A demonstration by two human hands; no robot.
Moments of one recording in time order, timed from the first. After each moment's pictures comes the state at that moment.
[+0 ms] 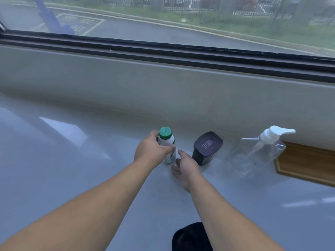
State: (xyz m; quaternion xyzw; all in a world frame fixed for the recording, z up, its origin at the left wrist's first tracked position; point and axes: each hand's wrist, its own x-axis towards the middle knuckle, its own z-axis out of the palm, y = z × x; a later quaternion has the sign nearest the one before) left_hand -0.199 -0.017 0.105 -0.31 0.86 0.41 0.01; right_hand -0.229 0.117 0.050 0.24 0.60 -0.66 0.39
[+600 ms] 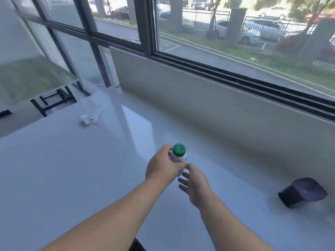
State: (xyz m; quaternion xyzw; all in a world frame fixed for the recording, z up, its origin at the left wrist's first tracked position) left_hand 0.060 -0.201 0.182 -0.44 0.79 0.42 -0.13; right_hand -0.023 -0.105 0.139 0.07 0.64 -0.59 0.48
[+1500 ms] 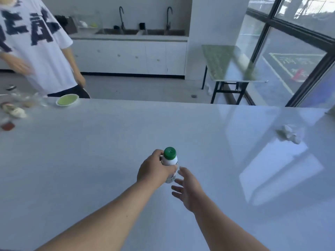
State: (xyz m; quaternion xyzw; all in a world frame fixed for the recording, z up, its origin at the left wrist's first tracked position) left_hand 0.771 -0.373 0.166 -0.77 0.47 0.32 -0.28; right_hand 0.630 -0.381 0.113 -0.21 0.59 -0.27 0.73
